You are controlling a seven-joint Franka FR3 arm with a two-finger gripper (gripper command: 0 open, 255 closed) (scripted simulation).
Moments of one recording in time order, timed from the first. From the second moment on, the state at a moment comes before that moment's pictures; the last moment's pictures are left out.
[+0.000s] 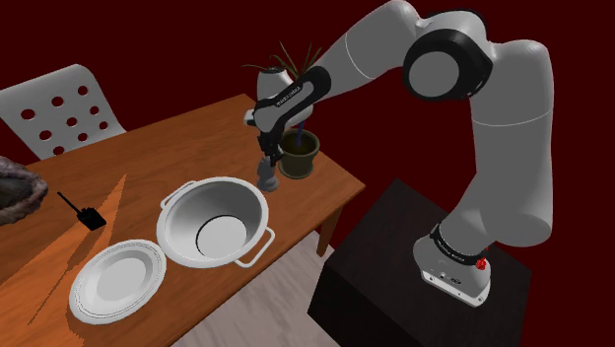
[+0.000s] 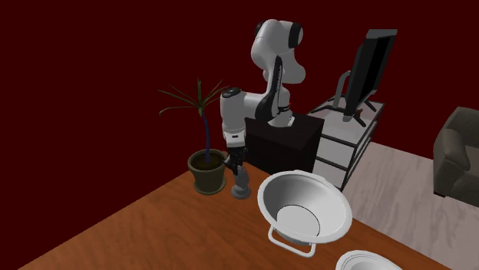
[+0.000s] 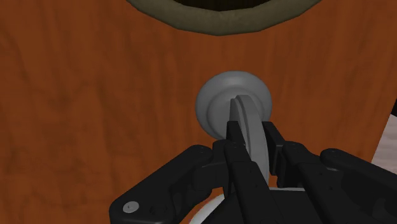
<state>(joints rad) 0.25 0.58 -0.11 -1.85 0.18 2.41 -1.46</state>
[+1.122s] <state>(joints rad) 0.26 0.44 -0.13 -1.83 0.15 2.25 -1.43</state>
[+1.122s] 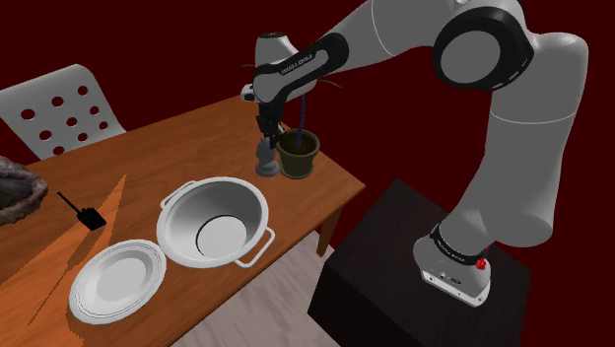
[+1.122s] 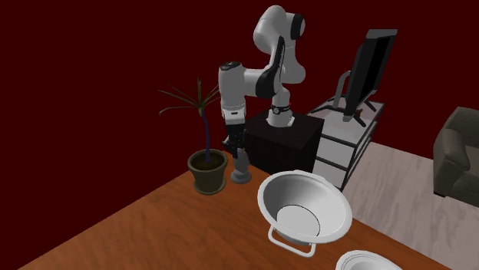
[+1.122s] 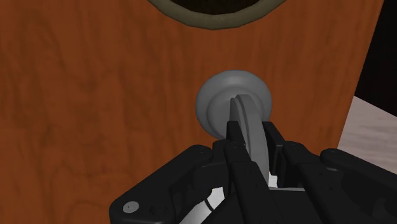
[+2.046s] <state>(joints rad) 0.30 0.35 -0.13 -1.78 0.12 2.11 -1.37</state>
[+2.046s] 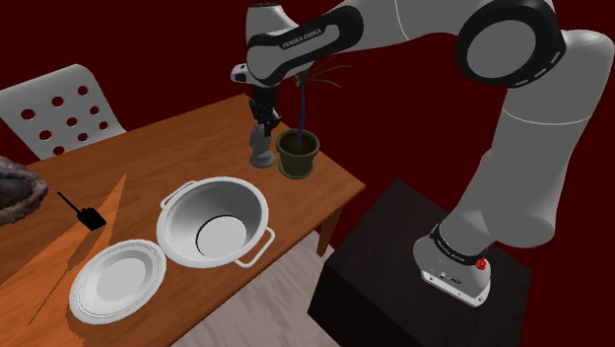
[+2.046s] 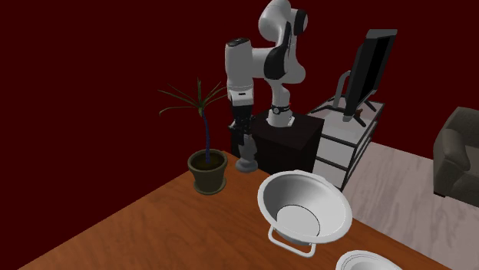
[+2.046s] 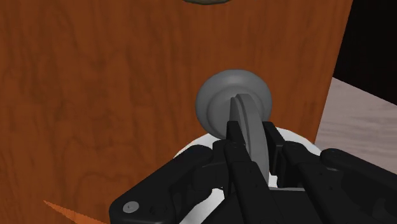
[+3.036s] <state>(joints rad) 0.50 0.43 -0.04 -1.57 0.08 2.00 -1.06</state>
